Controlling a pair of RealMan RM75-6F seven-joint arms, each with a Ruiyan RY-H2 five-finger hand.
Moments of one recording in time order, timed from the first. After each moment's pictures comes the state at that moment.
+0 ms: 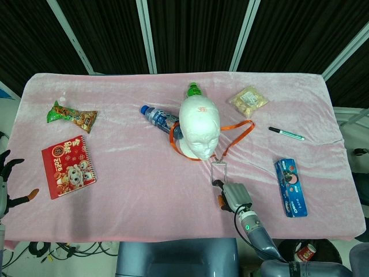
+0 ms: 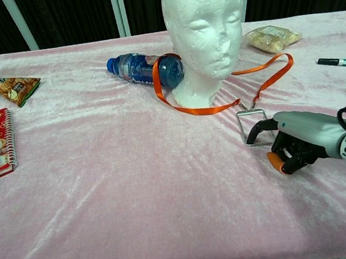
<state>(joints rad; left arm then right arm) -0.09 -1.19 -0.14 -1.66 1.29 1.48 0.00 0.58 -1.61 0.06 -1.70 -0.86 1.05 -0.46</state>
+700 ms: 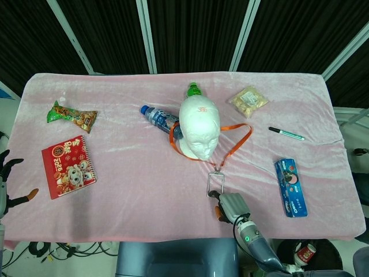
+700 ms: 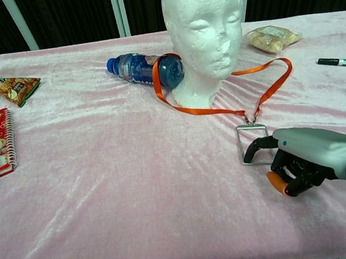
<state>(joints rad) -0.09 -1.19 -0.15 -1.66 1.29 1.48 0.01 0.55 -1.59 0.00 -1.79 -0.92 1.07 -0.48</state>
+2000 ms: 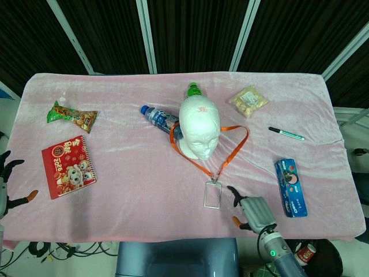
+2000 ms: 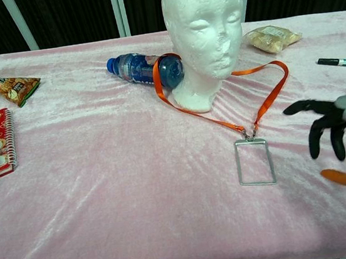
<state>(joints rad) -0.09 -1.17 -0.13 -1.67 1.31 1.46 0.03 0.42 -1.32 -0.09 -2.01 -1.14 1.23 -0.43</state>
